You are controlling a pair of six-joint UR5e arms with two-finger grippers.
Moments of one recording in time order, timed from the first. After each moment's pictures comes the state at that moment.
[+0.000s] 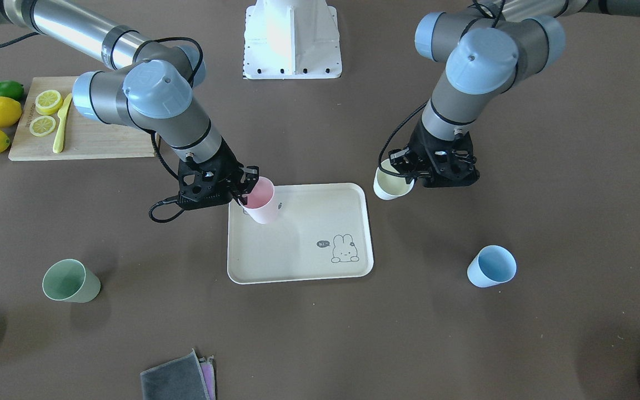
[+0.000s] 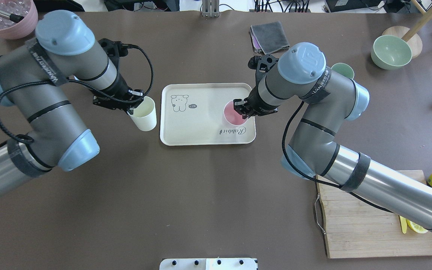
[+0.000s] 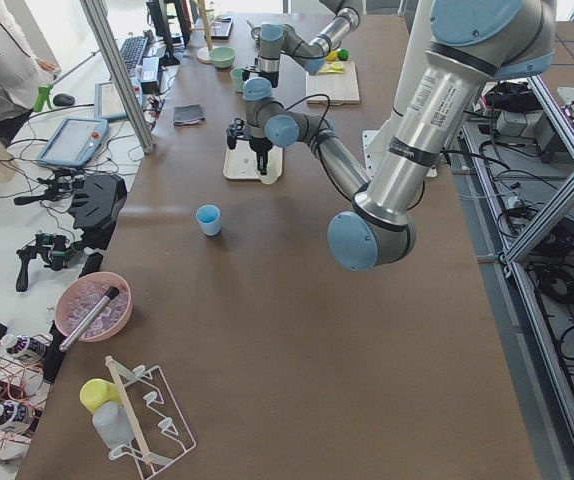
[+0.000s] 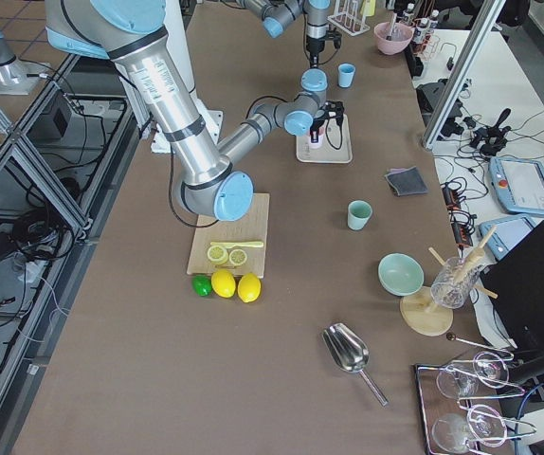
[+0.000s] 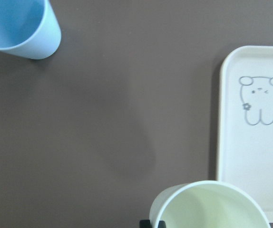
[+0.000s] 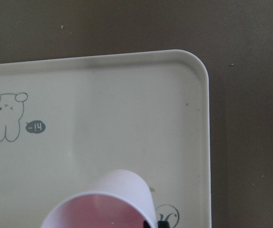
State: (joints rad) left arm -0.75 -2.17 -1.71 -1.56 -2.07 -1.10; right arm 0.67 -0.95 1.55 -1.24 2.01 1.16
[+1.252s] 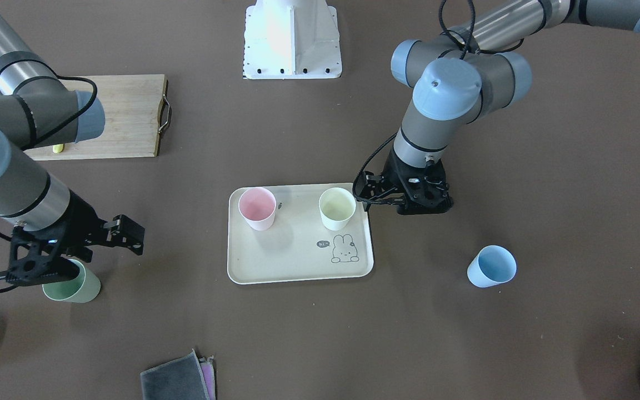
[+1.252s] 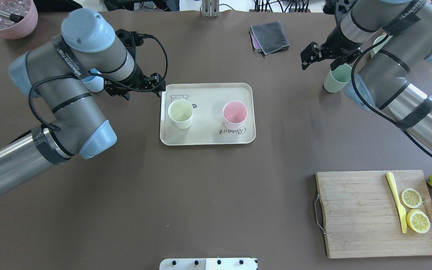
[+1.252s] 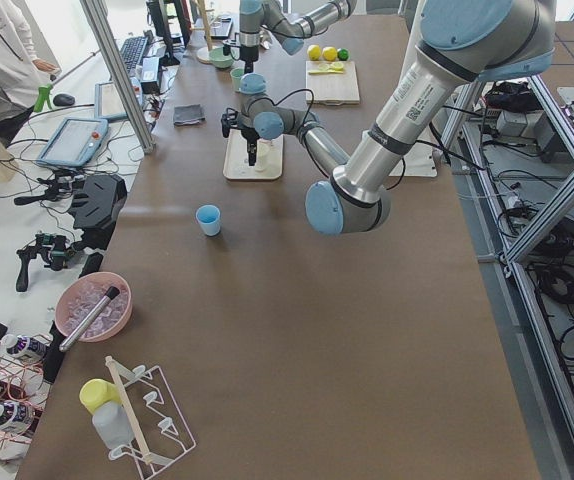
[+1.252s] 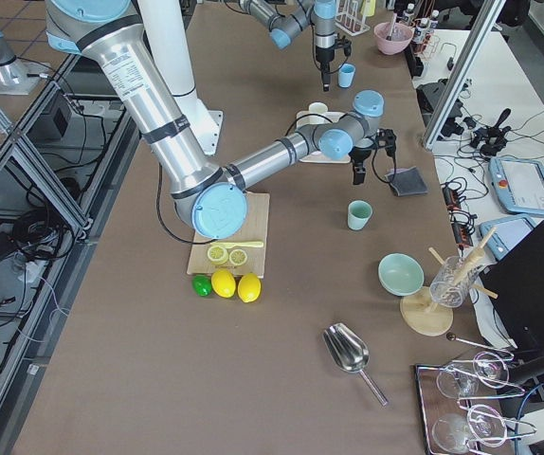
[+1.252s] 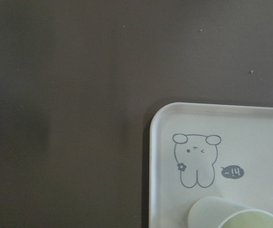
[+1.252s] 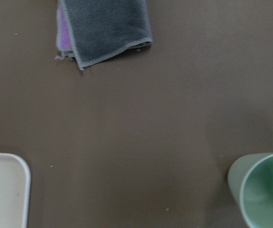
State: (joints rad) left arm -0.79 -2.21 -1.62 -1.67 -2.03 -1.08; right arm 1.03 -1.02 1.43 -1.33 2.24 0.76
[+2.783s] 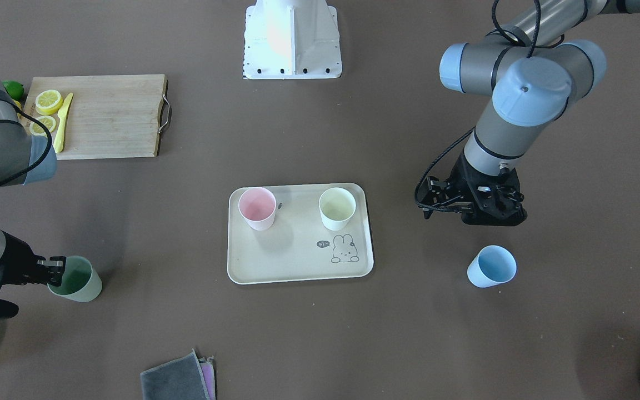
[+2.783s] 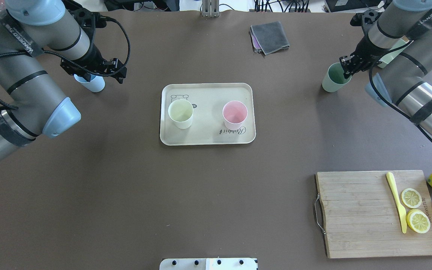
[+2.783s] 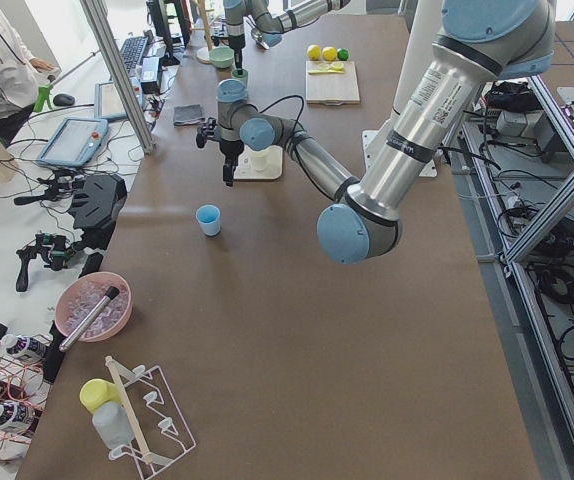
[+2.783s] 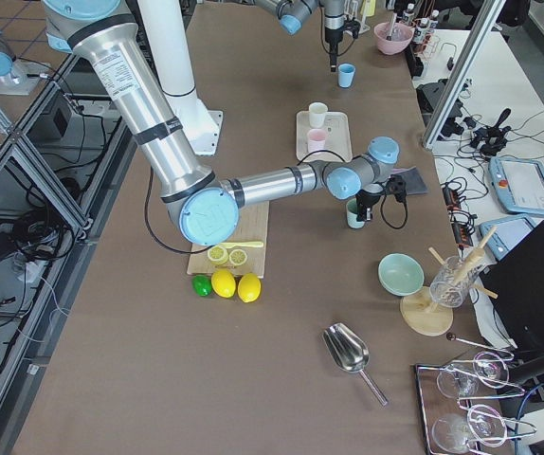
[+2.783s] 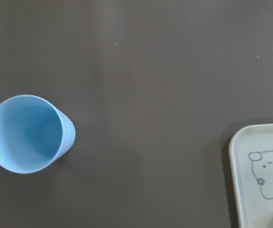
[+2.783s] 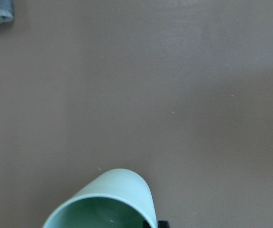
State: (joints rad) left arm -0.91 -2.12 -1.64 -1.63 -2.06 -0.82; right arm 1.07 -1.04 1.26 -1.30 2.25 0.60
